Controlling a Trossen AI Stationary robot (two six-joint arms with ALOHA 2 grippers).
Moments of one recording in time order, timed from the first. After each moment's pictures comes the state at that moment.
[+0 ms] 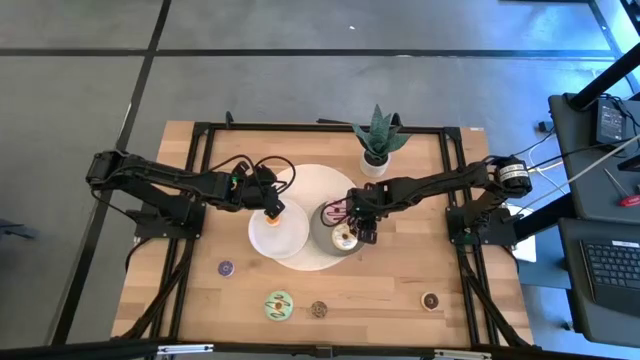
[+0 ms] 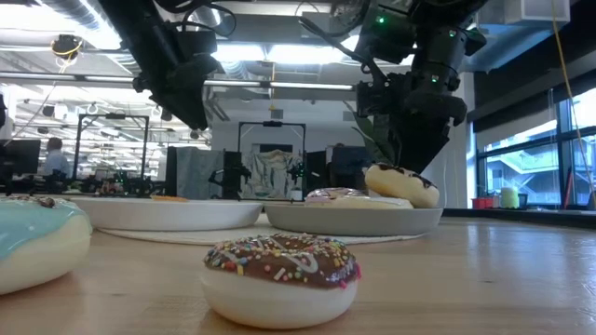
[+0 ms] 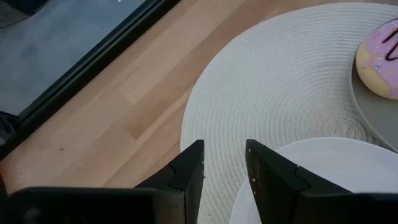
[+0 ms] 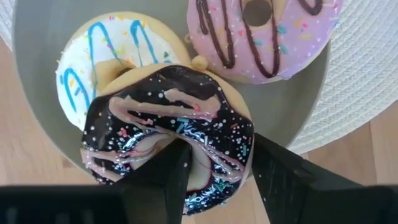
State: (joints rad) left arm -0.06 1.28 0.87 -0.70 -0.66 -0.66; right arm 0.01 1.67 1.02 -0.59 0.03 0.17
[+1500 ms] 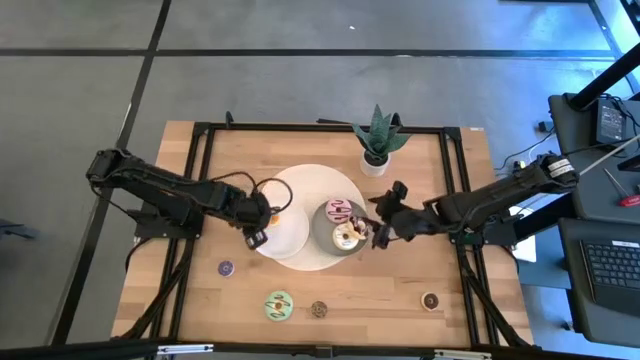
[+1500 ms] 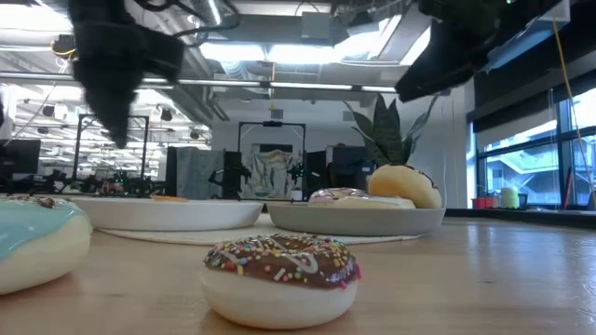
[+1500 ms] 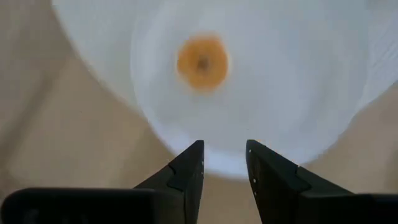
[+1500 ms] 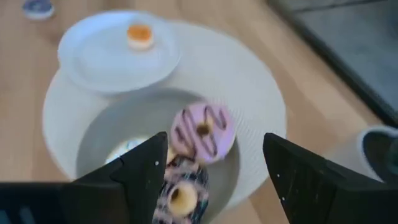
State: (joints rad) left arm -0.19 1.28 0.87 -0.93 -0.14 -0.82; right arm 0.33 1.23 0.76 -0.27 0.63 0.37
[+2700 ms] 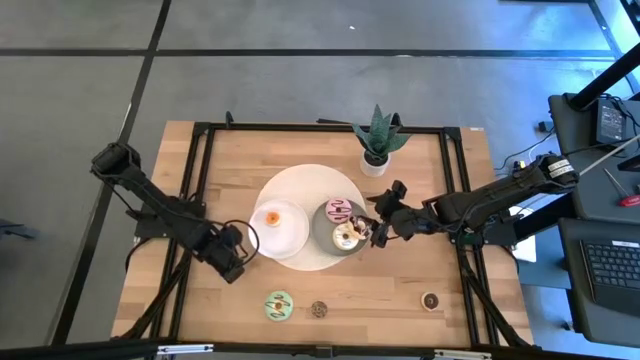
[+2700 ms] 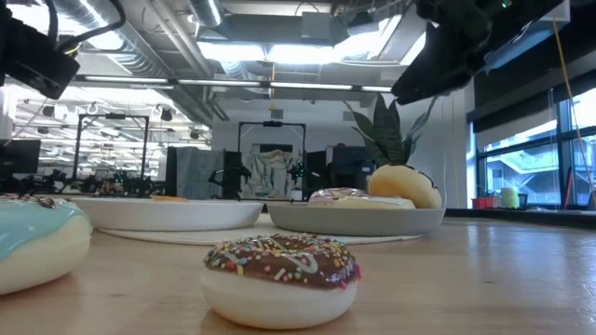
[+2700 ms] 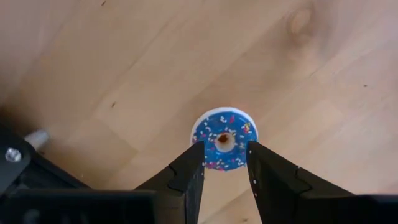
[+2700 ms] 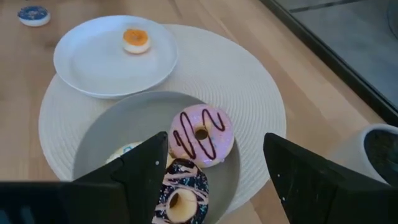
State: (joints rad) left arm -0.65 1.28 0.74 -0.91 0.02 -1.50; right arm 0.31 1.24 0.75 -0.25 0.63 0.39
